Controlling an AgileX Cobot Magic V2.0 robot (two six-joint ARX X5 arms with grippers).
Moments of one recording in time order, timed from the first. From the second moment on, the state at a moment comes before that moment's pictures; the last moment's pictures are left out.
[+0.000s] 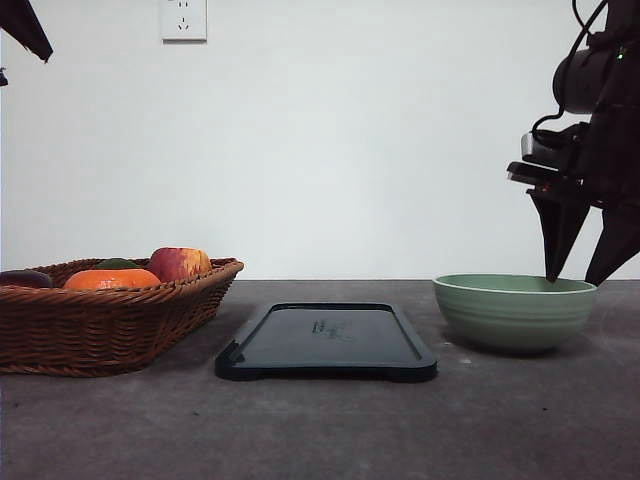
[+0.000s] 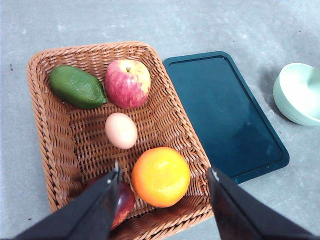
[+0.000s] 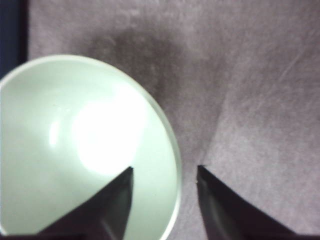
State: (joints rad) left_arx -0.10 0.96 1.01 -0.72 0.34 0.04; right_arx 0.08 1.78 1.33 -0.80 -0.23 0.10
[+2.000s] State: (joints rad) left_arx -0.10 0.96 1.01 -0.72 0.34 0.01; right_arx 0.41 2.15 1.99 -1.10 -0.26 0.08
